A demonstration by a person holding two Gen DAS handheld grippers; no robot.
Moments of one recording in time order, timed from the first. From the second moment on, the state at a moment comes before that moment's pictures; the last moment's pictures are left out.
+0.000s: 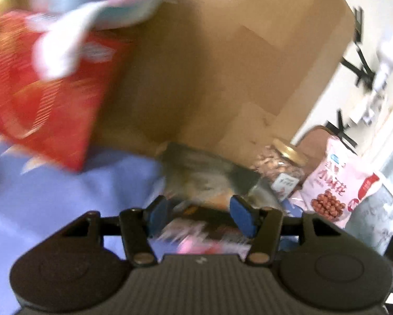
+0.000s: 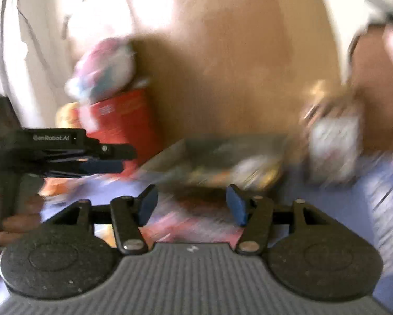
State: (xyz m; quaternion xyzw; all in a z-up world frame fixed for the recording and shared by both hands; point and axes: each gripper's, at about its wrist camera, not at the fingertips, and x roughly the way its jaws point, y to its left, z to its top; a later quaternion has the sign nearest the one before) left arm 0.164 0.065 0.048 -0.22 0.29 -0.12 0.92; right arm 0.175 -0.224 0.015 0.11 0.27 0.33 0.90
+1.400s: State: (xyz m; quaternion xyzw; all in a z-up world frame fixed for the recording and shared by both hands) left arm 0.081 -0.011 -0.018 -0.22 0.43 -0.20 0.85; right arm 0.068 -0.218 -0.030 -0.09 0.30 0.34 0.89
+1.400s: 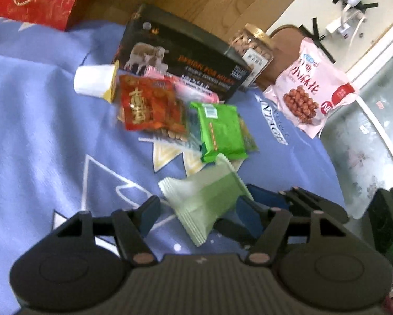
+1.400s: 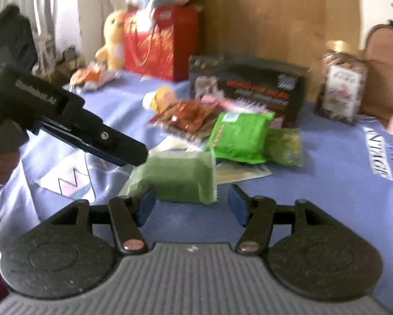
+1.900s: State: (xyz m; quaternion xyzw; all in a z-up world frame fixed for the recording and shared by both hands) left arm 0.096 -0.017 0.031 -0.17 0.36 -0.22 0.89; right arm 0.060 -0.210 0.005 -0.08 0.21 0.31 0.92
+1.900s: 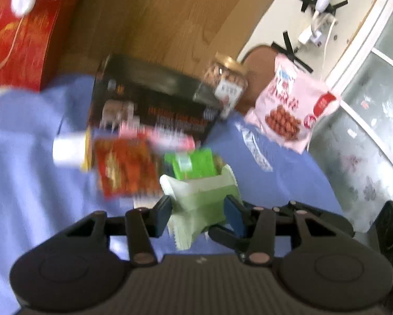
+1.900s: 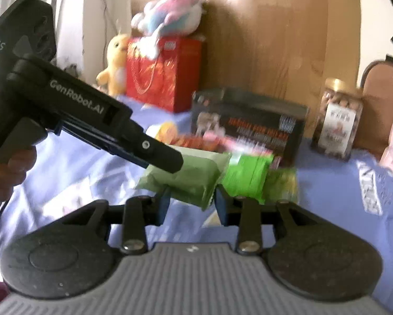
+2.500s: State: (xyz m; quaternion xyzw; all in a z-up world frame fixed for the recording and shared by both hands) left arm 0.264 -0.034 0.046 -0.17 0.33 -0.15 0.92; right arm 0.221 -0.201 0.029 -0.02 0.19 0.21 0.96
